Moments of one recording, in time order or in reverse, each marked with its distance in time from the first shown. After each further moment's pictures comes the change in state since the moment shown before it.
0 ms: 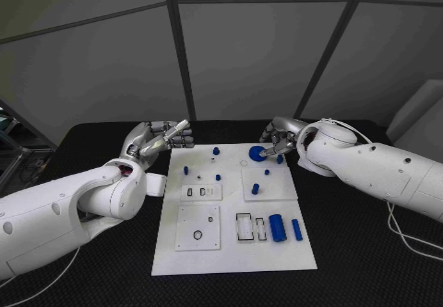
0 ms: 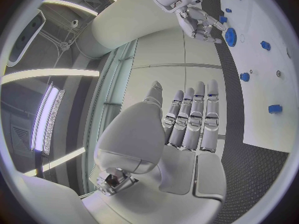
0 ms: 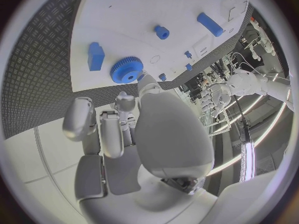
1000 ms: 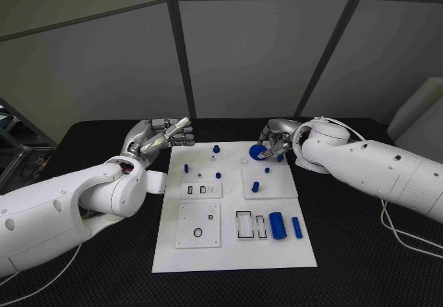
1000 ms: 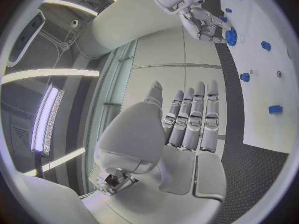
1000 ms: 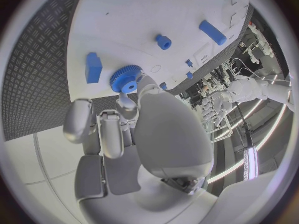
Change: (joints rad) left arm 0.000 0.003 0.000 -0.004 0.000 0.001 -0.001; left_hand 0.000 0.000 0.000 0.000 0.000 0.000 0.000 -0.004 0.000 0.000 0.000 0.000 0.000 0.000 0.000 -0.005 0.001 0.000 0.000 0.000 0.000 -0.001; right arm 0.000 0.044 -0.001 -0.048 -0.031 0.080 0.000; right_hand 0.014 0.022 0.015 -0.015 0.010 0.021 -0.008 0.023 0.001 0.025 -0.004 0.087 0.092 0.000 0.000 0.010 0.000 0.000 0.007 0.000 0.016 0.025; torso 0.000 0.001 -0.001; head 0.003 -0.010
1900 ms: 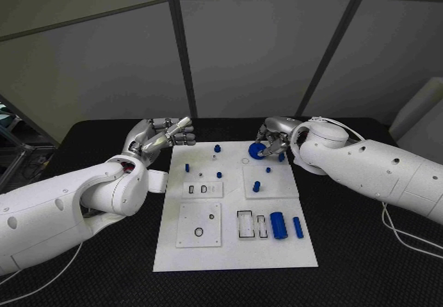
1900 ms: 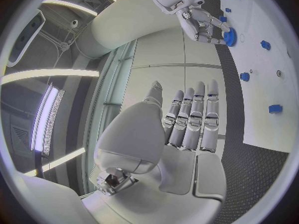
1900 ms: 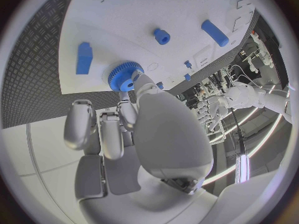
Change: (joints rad) left arm 0.000 0.000 0.000 -0.002 0.000 0.000 0.000; left_hand 0.000 0.000 0.000 0.000 0.000 0.000 0.000 0.000 0.000 0.000 0.000 -0.005 0.000 0.000 0.000 0.000 0.002 0.000 0.000 0.000 0.000 0.000; right arm -0.002 0.002 -0.001 0.028 -0.083 -0.049 0.026; right_hand 0.034 0.040 0.093 -0.066 0.022 0.100 -0.007 0.029 0.000 0.063 -0.016 0.122 0.137 0.000 0.000 0.019 0.000 -0.016 0.032 -0.011 0.042 0.073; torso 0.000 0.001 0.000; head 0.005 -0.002
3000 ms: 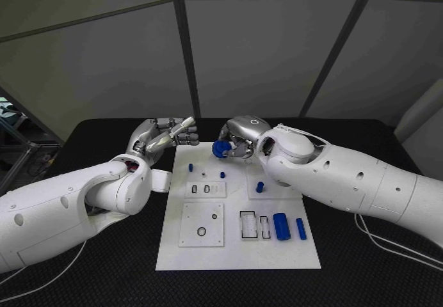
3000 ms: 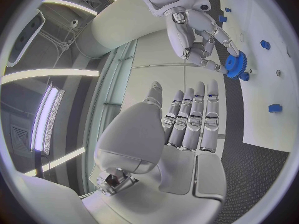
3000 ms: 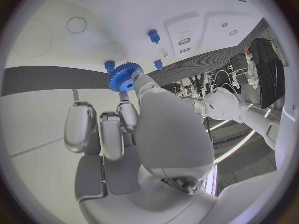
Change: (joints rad) left arm 0.000 0.001 0.000 0.000 0.000 0.000 0.000; left_hand 0.000 0.000 0.000 0.000 0.000 0.000 0.000 0.000 0.000 0.000 0.000 0.000 0.000 0.000 0.000 -0.004 0.001 0.000 0.000 0.000 0.000 -0.001; right arm -0.001 0.146 -0.042 0.071 -0.168 -0.164 0.010; right_hand -0.024 -0.013 0.054 -0.006 0.028 0.003 0.000 -0.029 0.000 0.007 0.000 0.007 0.015 0.004 -0.004 0.000 0.000 0.001 0.010 -0.004 0.009 0.024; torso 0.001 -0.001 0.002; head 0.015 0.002
